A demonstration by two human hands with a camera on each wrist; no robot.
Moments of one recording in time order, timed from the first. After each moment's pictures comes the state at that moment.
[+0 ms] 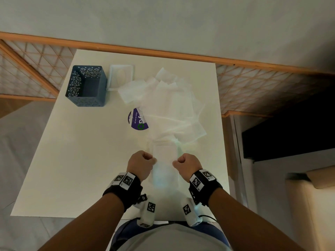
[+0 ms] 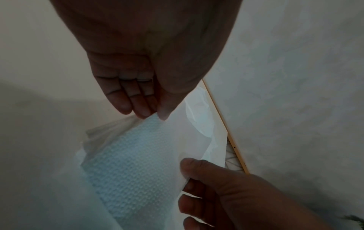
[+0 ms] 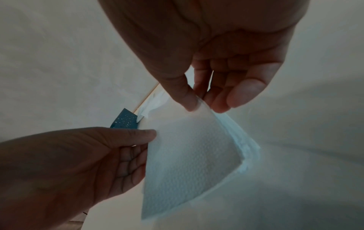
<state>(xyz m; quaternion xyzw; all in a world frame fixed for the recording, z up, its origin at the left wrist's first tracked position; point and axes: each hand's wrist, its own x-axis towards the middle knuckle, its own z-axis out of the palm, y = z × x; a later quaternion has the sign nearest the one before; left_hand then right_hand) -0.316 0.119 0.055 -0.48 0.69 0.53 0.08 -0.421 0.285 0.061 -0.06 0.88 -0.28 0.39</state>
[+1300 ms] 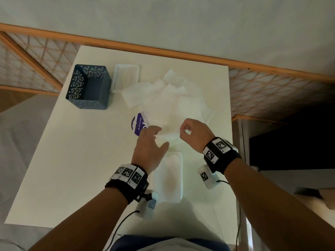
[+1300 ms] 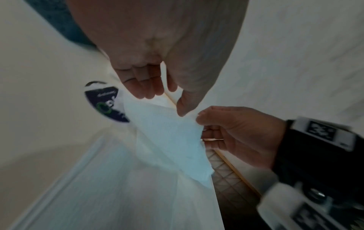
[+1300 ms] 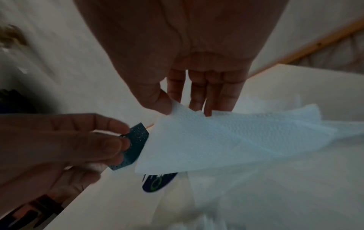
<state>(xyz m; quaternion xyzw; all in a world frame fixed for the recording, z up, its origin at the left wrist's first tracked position) -0.388 0.087 0.086 -0.34 0.81 0.48 -0.03 -0.550 0.219 0.099 -0.31 0.87 -0.25 0.28</state>
